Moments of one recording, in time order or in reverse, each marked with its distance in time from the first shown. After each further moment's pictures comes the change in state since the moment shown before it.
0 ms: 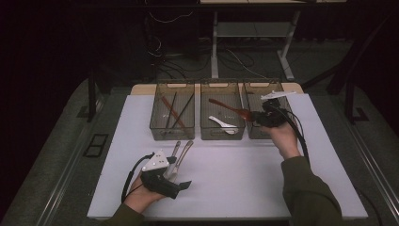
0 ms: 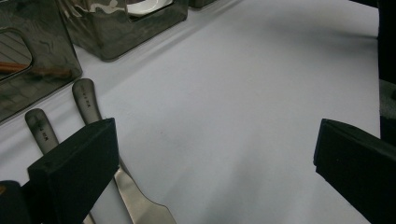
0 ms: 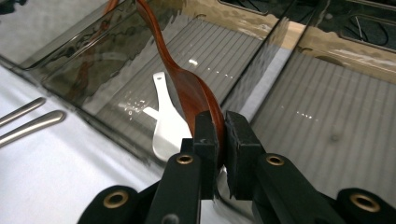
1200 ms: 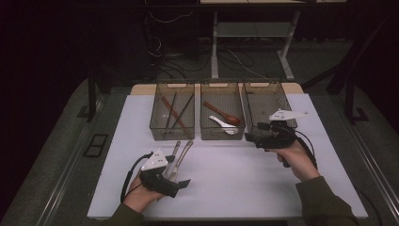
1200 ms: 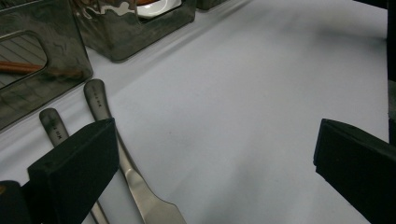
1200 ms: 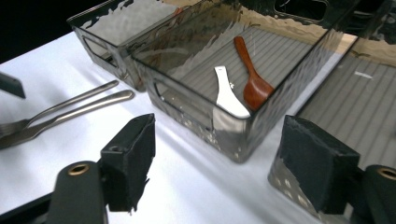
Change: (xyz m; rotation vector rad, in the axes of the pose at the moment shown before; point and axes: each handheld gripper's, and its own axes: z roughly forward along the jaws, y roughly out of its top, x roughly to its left) left arm 0.002 0.001 -0.003 0.000 0.032 -0.005; right arm 0.013 -0.055 -0.035 -0.127 0.189 -0.054
